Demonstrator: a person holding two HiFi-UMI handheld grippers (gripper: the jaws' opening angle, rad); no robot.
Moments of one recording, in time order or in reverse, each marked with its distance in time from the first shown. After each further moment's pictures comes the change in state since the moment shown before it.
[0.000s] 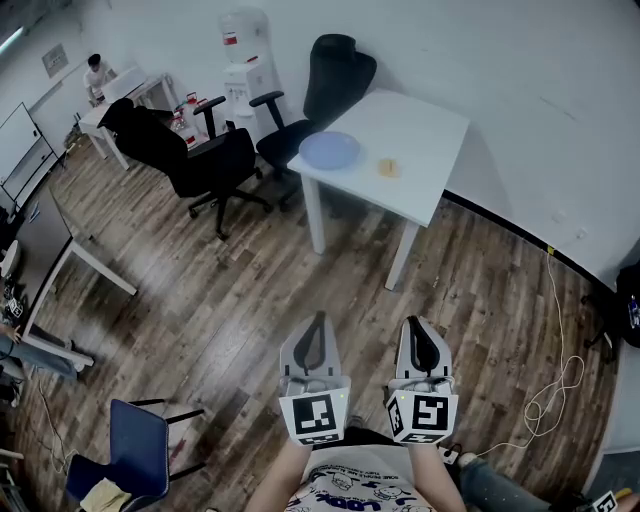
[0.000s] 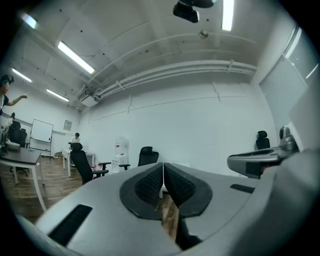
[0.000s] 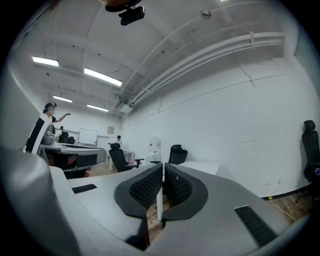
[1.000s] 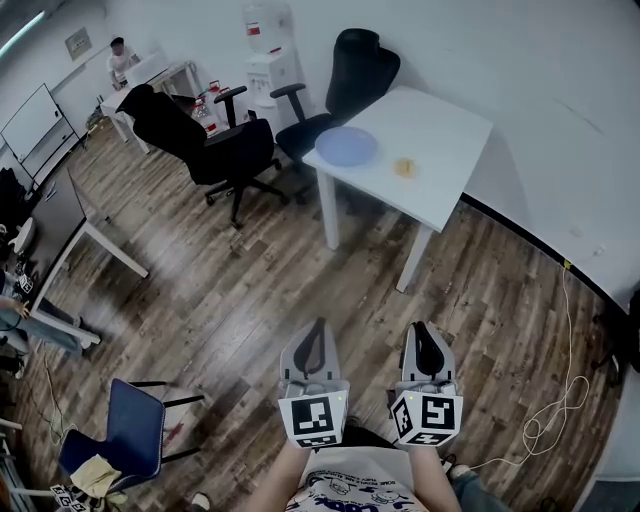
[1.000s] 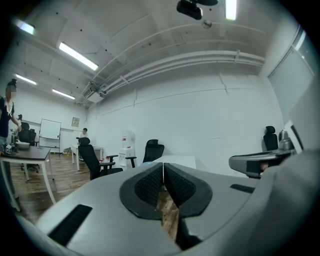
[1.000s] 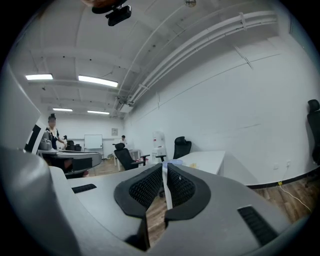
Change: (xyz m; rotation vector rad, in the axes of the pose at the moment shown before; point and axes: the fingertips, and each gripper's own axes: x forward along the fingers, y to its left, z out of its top) left arm 0.005 -0.011 -0.026 -0.011 0.079 0.082; right arm 0.013 -0.028 -0.032 0.112 0.069 0.071
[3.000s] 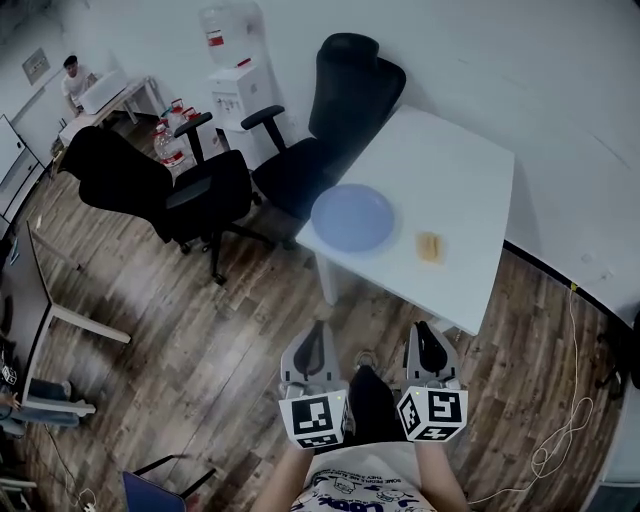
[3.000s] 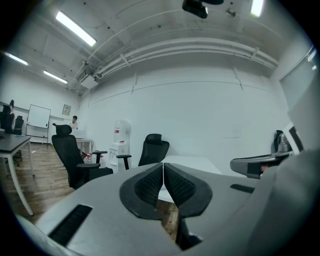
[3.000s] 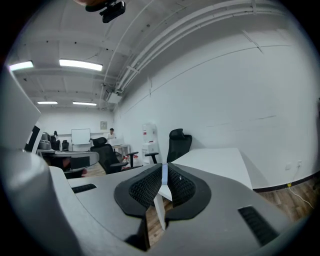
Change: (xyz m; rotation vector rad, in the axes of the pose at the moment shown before) left arm 0.385 0.135 0.002 -0.055 0.064 -0.075; right arm 0.393 -0.037 0.007 0.008 0.085 -0.082
